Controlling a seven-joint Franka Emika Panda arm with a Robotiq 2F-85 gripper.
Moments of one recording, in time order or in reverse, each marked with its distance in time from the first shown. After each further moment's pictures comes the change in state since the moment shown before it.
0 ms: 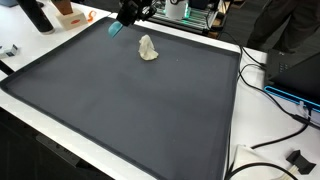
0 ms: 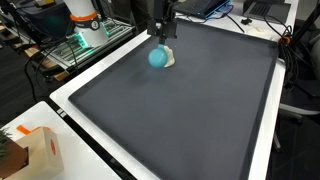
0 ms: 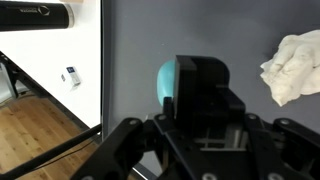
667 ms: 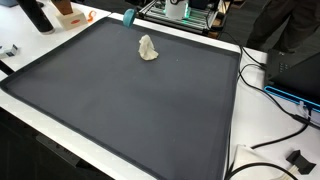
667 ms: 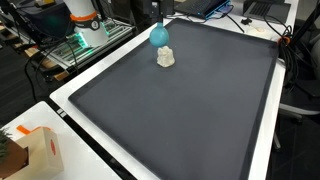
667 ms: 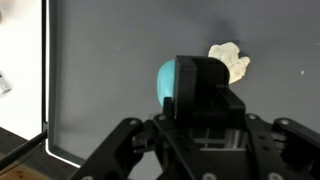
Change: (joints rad) arm -0.029 -0.216 -0.043 -0.021 0.516 -0.008 -0.520
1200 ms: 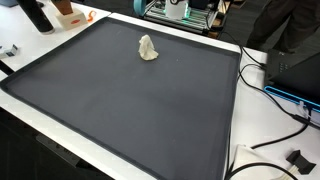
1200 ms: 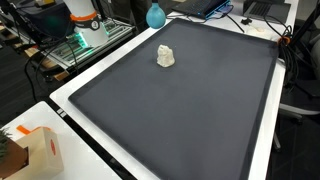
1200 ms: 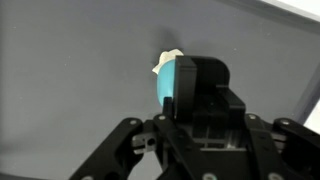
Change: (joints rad) arm -0.007 -0.098 -0.122 0.064 0.375 -0.187 -0.357
